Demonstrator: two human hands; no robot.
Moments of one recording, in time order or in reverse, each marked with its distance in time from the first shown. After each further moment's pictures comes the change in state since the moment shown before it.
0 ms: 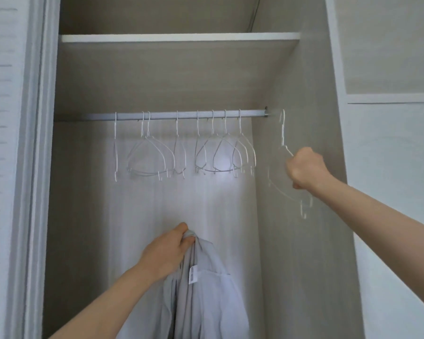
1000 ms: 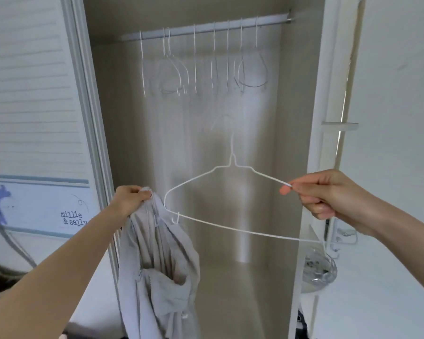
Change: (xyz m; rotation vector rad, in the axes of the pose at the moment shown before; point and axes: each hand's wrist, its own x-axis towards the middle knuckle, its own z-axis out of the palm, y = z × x) left_hand -0.193 0.011 -0.008 -0.446 0.242 -0.796; right_hand -0.198 0.156 -0.065 0.815 -0.889 0.048
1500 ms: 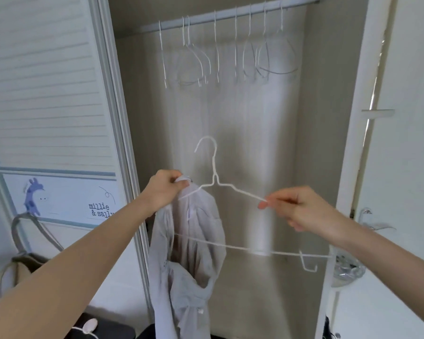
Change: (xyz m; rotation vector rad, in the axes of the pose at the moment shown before) left_hand -0.023 0.021 -0.009 0.260 -0.173 0.368; right_hand 0.028 0.023 0.100 -0.150 -0.021 -0.079
